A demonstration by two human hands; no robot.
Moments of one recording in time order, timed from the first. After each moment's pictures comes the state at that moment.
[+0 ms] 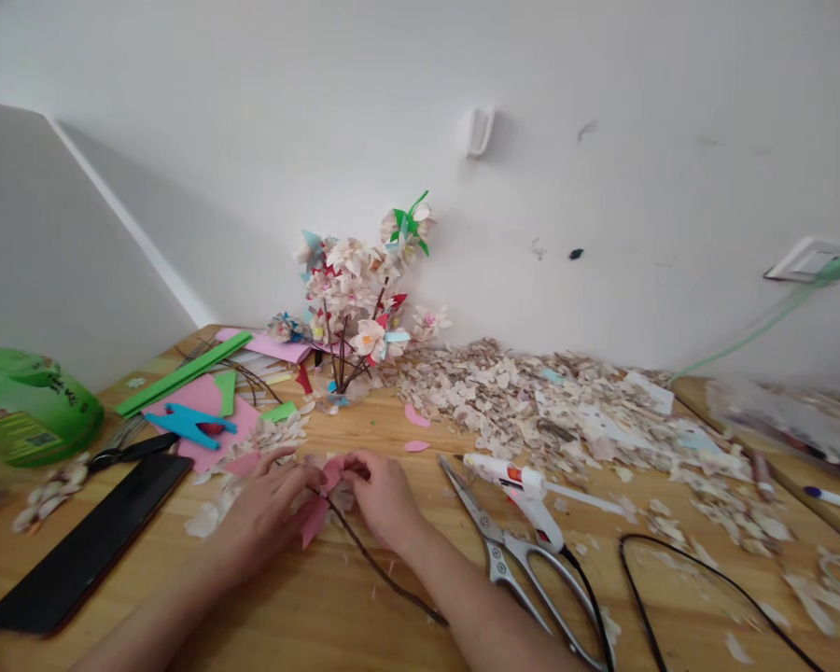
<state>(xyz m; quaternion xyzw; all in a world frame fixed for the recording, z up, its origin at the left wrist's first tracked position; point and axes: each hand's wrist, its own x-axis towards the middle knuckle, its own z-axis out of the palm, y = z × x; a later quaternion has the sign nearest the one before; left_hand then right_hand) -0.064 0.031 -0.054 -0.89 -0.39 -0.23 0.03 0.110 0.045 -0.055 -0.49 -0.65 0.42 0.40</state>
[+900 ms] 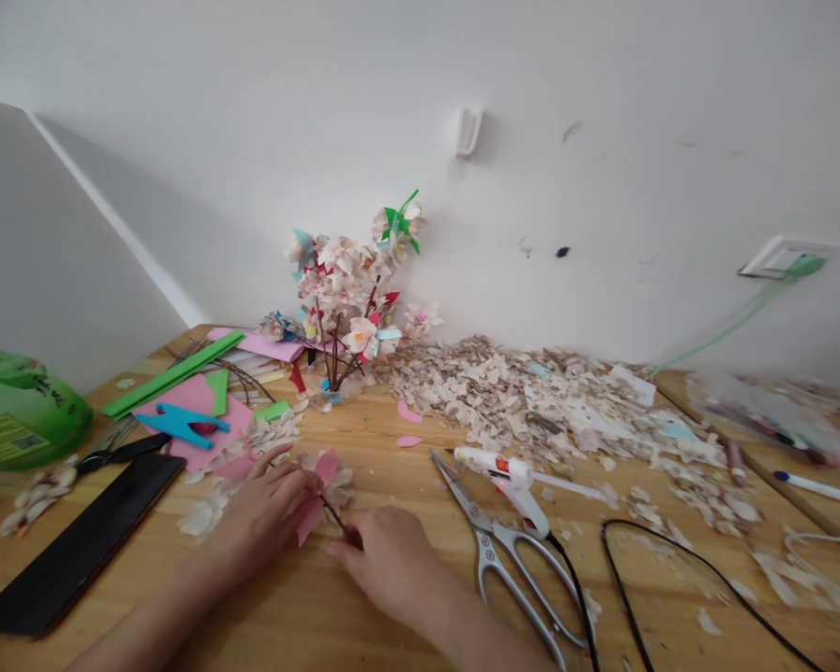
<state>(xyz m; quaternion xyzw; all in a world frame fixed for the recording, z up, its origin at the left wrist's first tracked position) -0.058 0.028 -0.051 -0.89 -0.38 -0.23 0.06 0.130 -0.012 -0.027 -0.56 -0.78 0.27 0.12</state>
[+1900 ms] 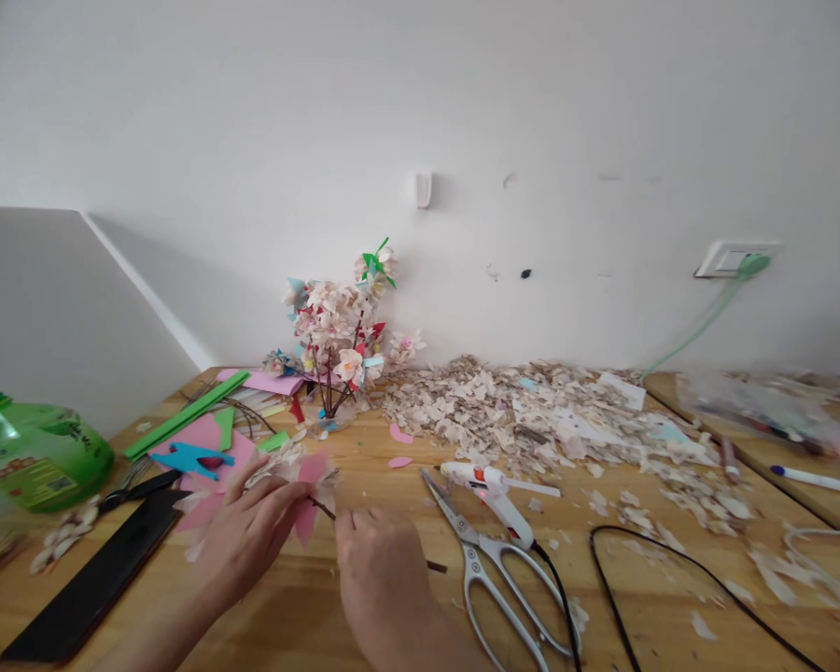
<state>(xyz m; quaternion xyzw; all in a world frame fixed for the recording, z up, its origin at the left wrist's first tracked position) -0.053 0.013 -0.017 -0.87 -0.34 -0.29 0.20 0.131 -0.032 0.000 -0.56 -0.82 -0.04 0.12</state>
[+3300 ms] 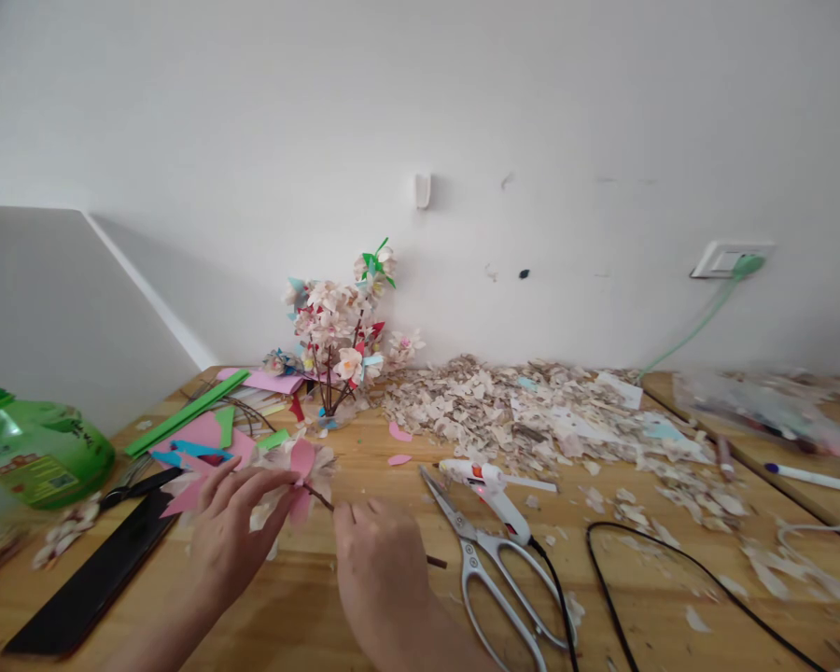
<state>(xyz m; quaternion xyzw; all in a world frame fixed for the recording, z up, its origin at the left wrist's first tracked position) -0.049 0.010 -0.014 -0.77 -0.38 -0.42 0.28 0.131 -0.035 -0.002 -0.54 -0.79 -0.14 0.26</state>
